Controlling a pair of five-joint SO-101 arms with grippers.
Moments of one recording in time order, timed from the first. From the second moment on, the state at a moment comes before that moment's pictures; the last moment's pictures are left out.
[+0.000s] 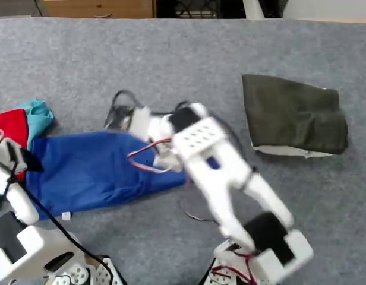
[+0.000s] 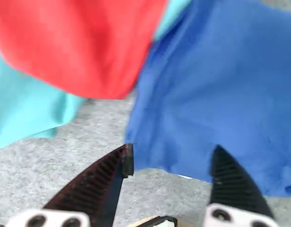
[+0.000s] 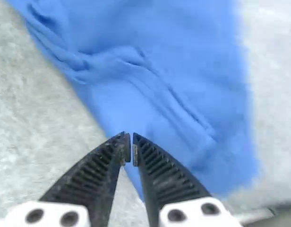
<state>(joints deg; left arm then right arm) -47.2 -5.3 14.6 87.3 -16.7 -31.0 -8.7 17.2 77.1 42.3</state>
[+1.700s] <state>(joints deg) -48.6 20.4 -7.3 98.9 -26.2 -28.3 -21.6 20.5 80.0 42.3</state>
